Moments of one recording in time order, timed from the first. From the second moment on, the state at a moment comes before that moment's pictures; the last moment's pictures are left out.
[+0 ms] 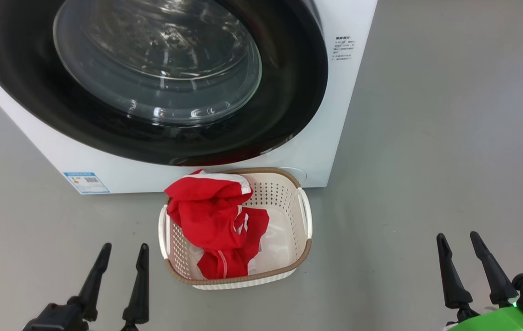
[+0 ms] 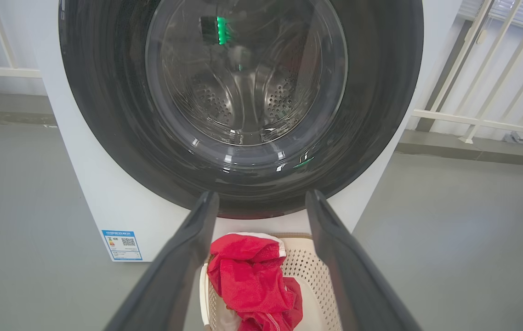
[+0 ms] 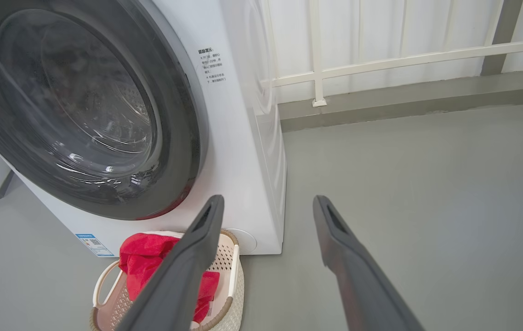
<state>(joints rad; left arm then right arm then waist) -0.01 0.05 0.00 0.14 -0.24 -0.13 -0.25 0.09 -0.07 -0.07 0.14 0.37 0.13 -0.26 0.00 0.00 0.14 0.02</state>
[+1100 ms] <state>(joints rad) 0.02 0.07 -0.03 0.13 -0.23 -0.12 -0.25 0.12 -0.06 -0.08 0.14 0.36 0.13 -0.26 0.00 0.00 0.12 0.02</state>
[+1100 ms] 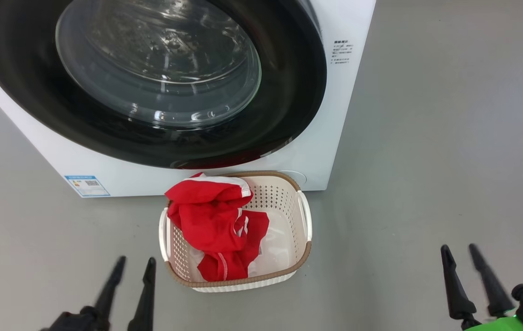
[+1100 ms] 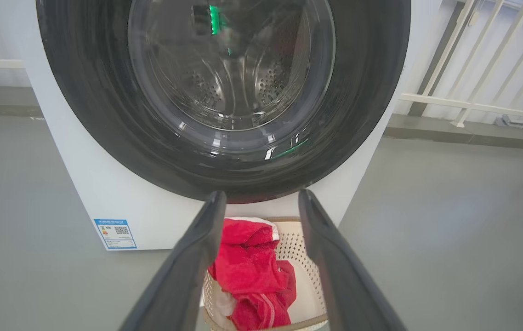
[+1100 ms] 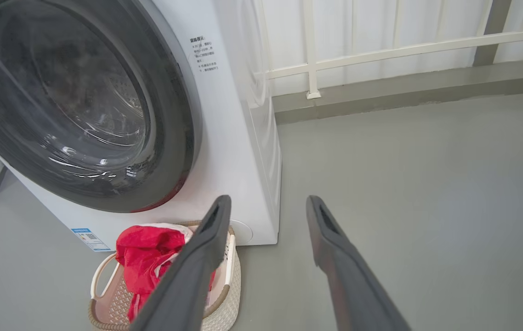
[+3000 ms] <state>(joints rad) 0.01 0.06 -0.03 0.23 -0.83 -0.12 -0.12 0.07 -0.05 -0.08 0.24 0.89 0.13 -0.13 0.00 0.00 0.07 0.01</state>
